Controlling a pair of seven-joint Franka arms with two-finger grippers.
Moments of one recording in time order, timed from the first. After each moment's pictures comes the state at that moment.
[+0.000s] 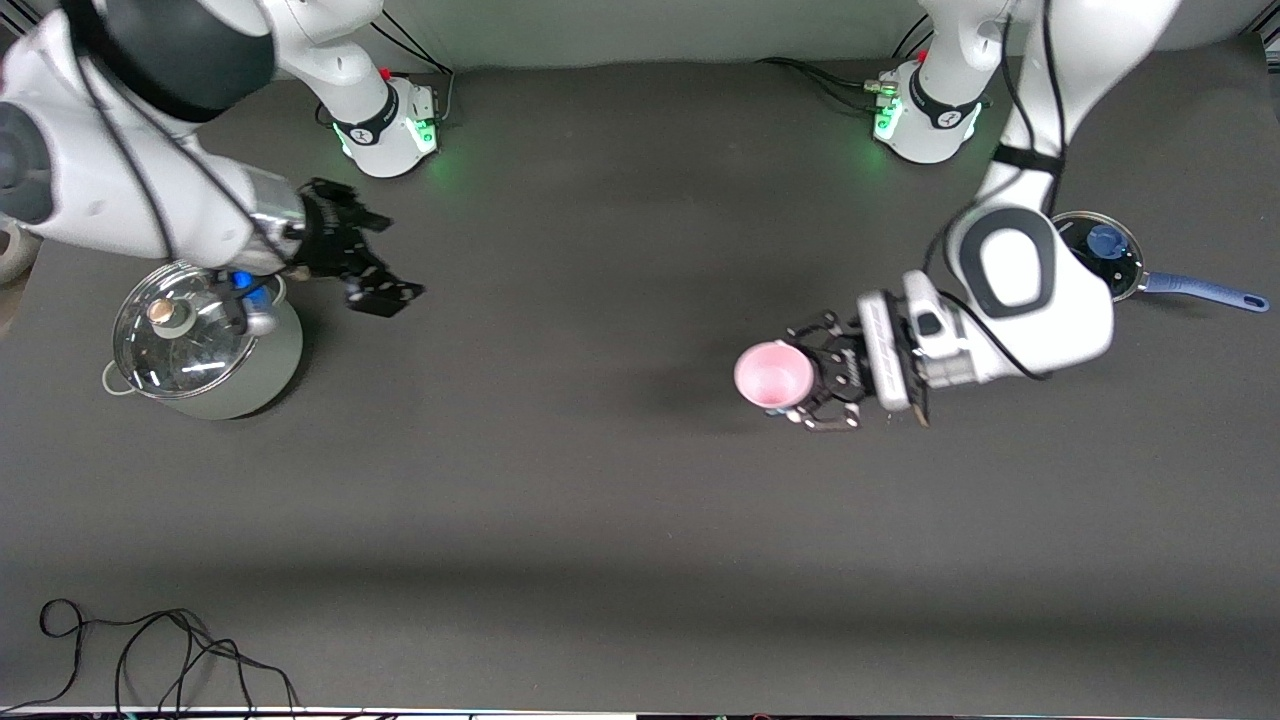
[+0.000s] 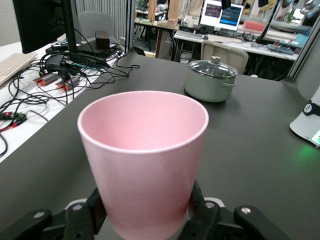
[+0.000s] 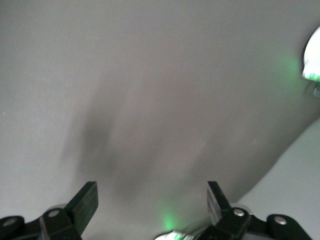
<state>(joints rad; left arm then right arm) -0.26 0.26 -0.10 -1.93 -1.38 2.20 1.88 0.38 0.17 -0.05 -1.49 0.40 1.45 1.52</state>
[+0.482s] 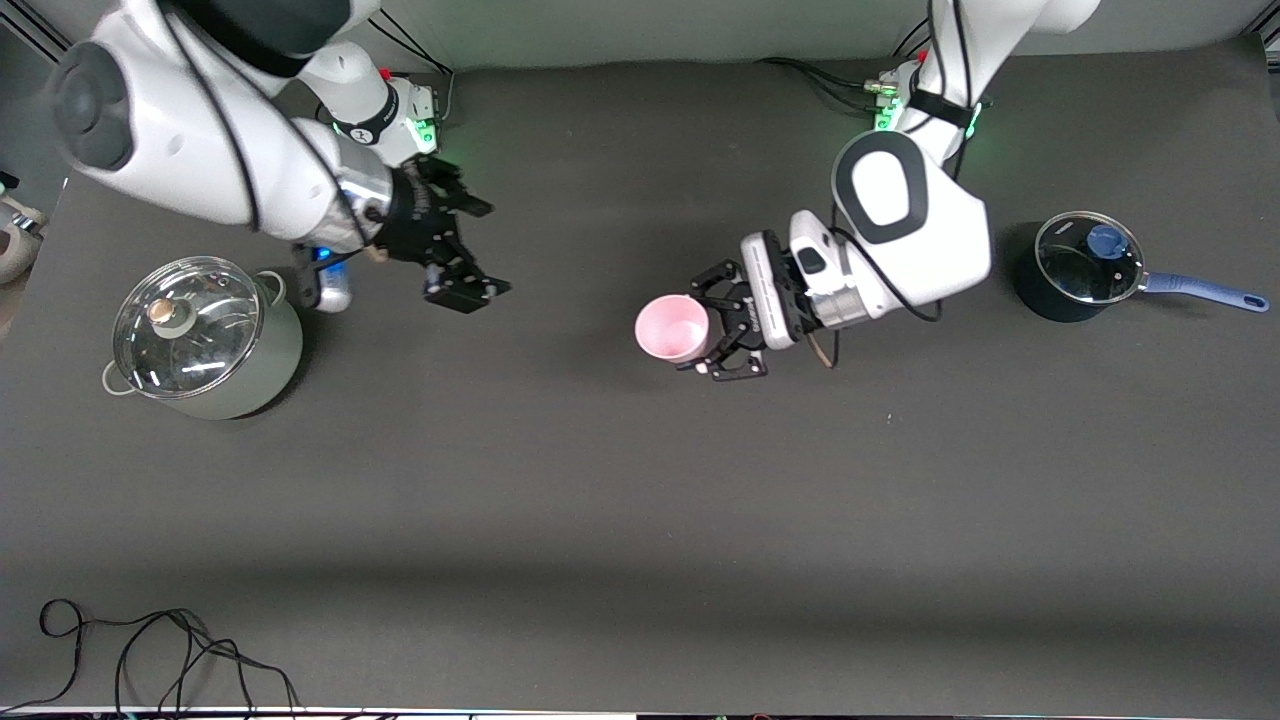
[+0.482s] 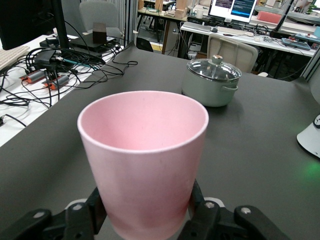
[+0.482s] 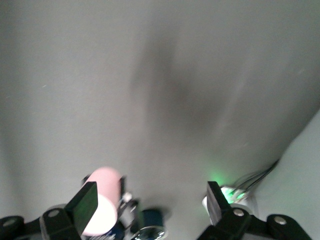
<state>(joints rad) -0.48 0.23 -0.10 -1.95 -1.46 2.43 1.78 0.50 0.25 -0.05 -1.34 0.49 1.60 1.86</state>
